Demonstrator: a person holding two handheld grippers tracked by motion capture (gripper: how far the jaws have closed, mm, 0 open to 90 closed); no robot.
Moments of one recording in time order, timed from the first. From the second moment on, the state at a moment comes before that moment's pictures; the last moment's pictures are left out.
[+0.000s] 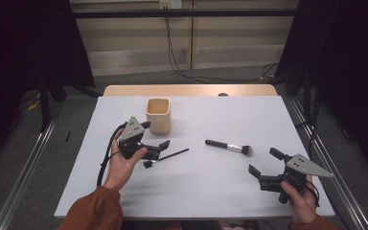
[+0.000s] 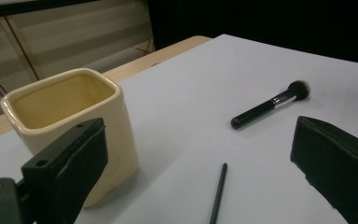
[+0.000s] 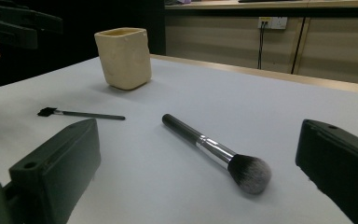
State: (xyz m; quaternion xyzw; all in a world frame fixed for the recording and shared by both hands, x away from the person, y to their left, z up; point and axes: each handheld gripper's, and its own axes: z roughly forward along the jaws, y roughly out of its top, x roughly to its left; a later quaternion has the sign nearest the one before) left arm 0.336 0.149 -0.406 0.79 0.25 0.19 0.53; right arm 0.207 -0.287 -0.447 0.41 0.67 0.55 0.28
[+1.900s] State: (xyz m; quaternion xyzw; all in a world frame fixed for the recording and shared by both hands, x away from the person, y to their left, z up) left arm 0.388 0.099 -0.436 0.96 0.21 0.00 0.16; right arm 0.208 -0.285 -0.449 0.41 0.68 0.55 0.27
